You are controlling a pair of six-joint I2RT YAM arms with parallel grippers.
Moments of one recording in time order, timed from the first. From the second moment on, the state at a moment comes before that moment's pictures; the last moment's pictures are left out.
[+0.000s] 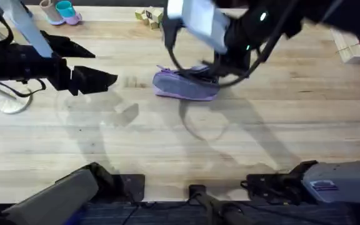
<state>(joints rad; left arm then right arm) 0.51 1.27 1.06 -1.10 0.87 1.08 0.58 1.57 1.45 -1.07 0.00 -0.87</state>
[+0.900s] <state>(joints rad) 0.51 1.27 1.06 -1.11 0.87 1.08 0.58 1.72 1.22 -0.67 -0.03 -1.05</state>
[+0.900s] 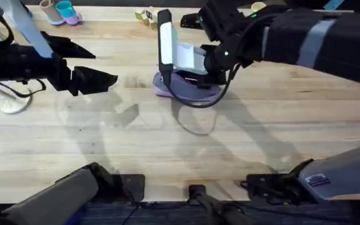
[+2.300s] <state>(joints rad) 0.51 1.51 1.07 -1.02 1.06 1.43 0.67 1.46 1.22 -0.65 -0.17 -0.27</state>
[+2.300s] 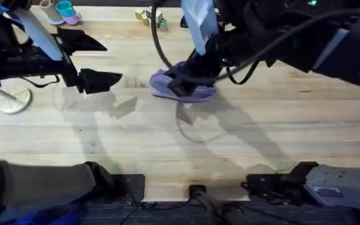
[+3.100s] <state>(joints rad) 0.36 1.75 1.07 -0.96 1.13 1.60 0.67 1.46 1.26 -0.64 -0.18 0.15</state>
